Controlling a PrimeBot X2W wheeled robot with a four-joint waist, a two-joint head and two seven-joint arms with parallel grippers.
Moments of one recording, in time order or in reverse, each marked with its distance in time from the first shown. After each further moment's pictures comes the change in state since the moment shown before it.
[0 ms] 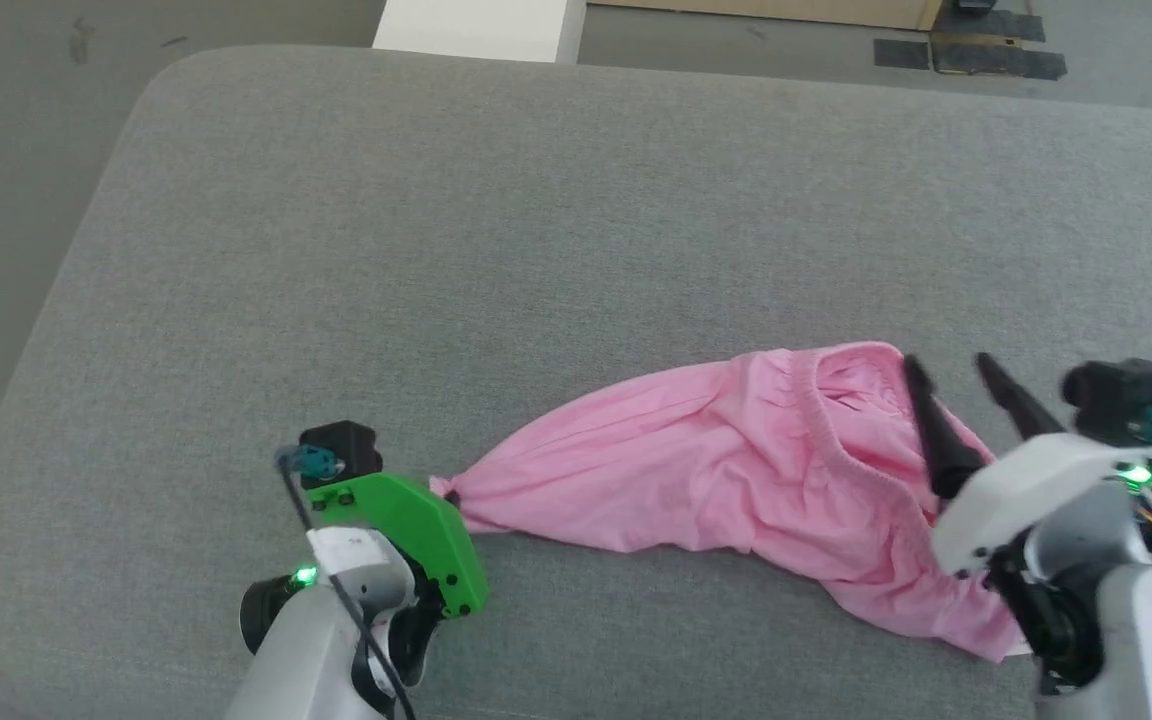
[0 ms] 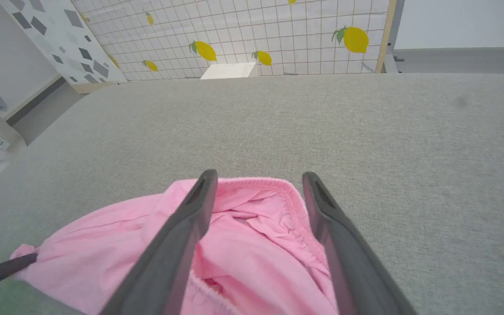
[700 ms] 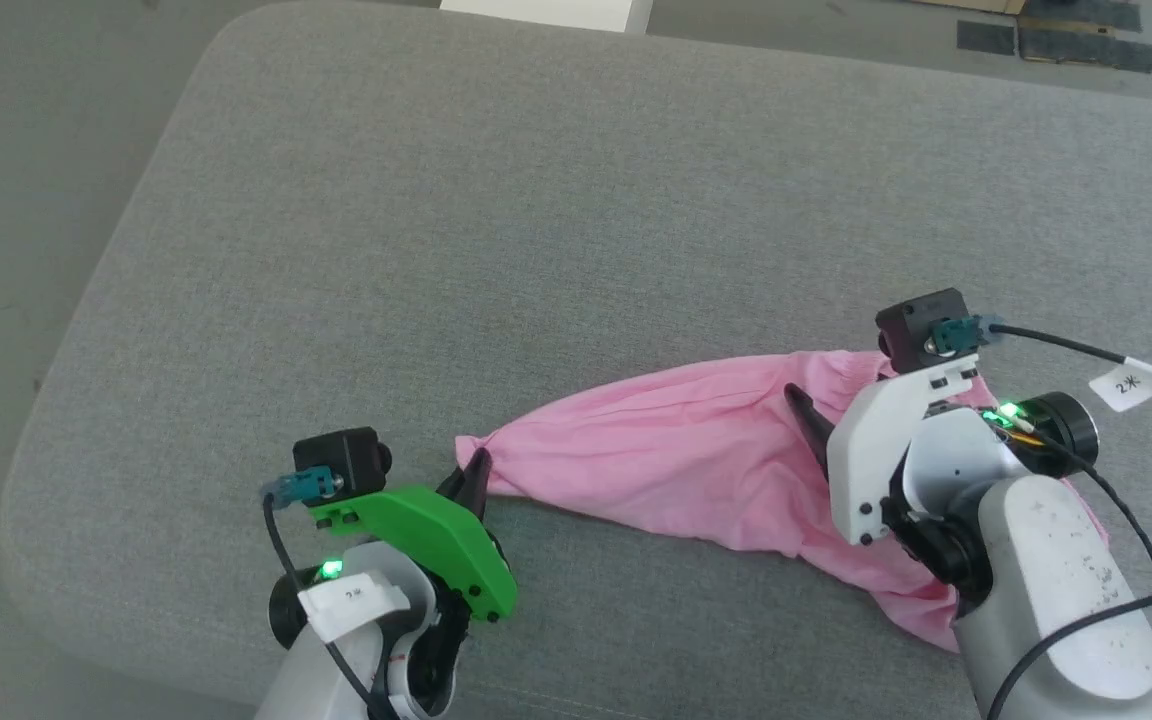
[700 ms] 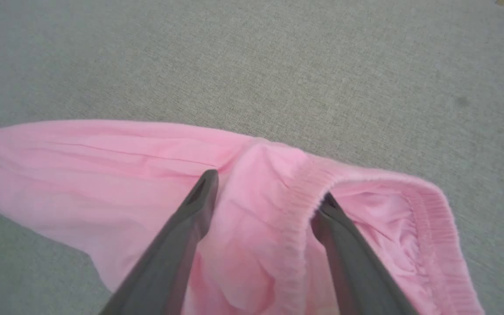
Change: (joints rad) left arm 0.084 -0.015 -0.048 -0.199 -0.089 -0.007 -0.182; right arm -0.202 -0.004 0.183 0.217 -0.123 0.000 0.287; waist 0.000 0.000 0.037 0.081
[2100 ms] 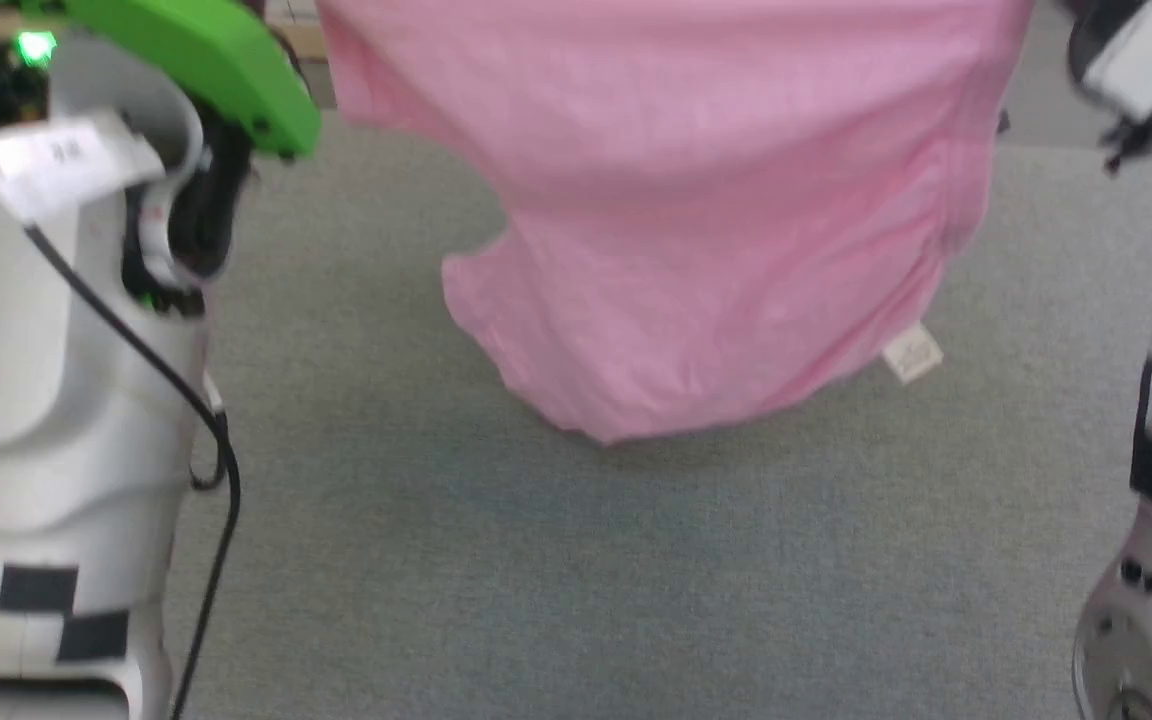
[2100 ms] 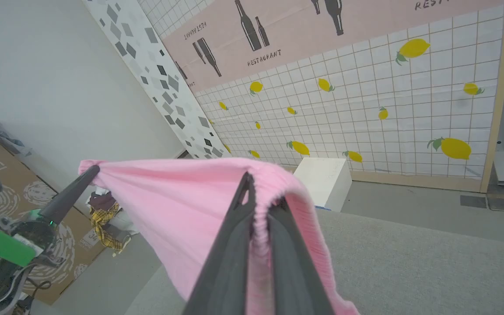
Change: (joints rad) left arm -0.701 0.228 0.073 0.043 0.064 -0.056 0.084; right arm -0.555 0.000 -0.327 -0.094 0.515 0.000 0.298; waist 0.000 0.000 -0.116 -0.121
